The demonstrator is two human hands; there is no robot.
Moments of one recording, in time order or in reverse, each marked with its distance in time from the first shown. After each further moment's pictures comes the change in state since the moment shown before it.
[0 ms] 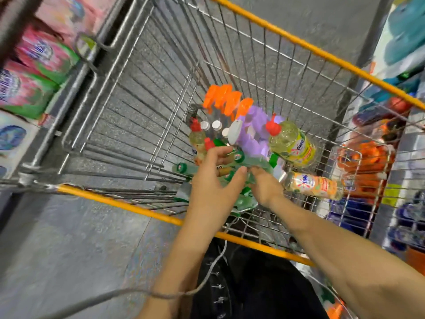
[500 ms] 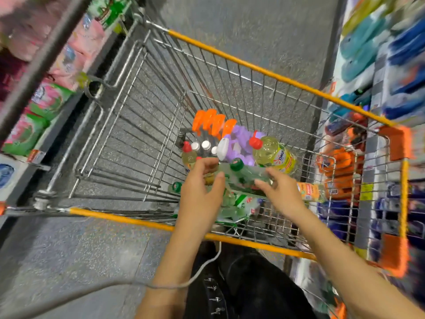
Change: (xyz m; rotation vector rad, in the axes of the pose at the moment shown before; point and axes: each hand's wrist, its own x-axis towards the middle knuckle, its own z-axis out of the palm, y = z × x) left_hand -0.005 0.010 -0.021 0.036 -0.004 0.076; right_hand -0.079 -0.005 -0.065 0.519 0.363 -0.045
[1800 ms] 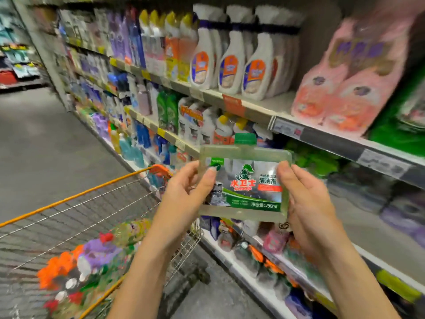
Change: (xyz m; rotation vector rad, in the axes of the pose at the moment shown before) left_hand -0.273 0.158 0.020 -0.205 -1.266 0.646; right_hand -0.477 -0.140 -0.081 0.940 1.314 -0.128
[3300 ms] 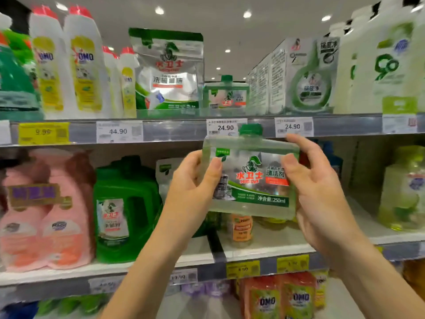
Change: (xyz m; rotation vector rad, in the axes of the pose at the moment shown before) left_hand 0.026 0.183 0.449 -0.252 -0.754 0.481; right_hand -0.135 -0.283 -0.320 -0.332 0.774 -0.664
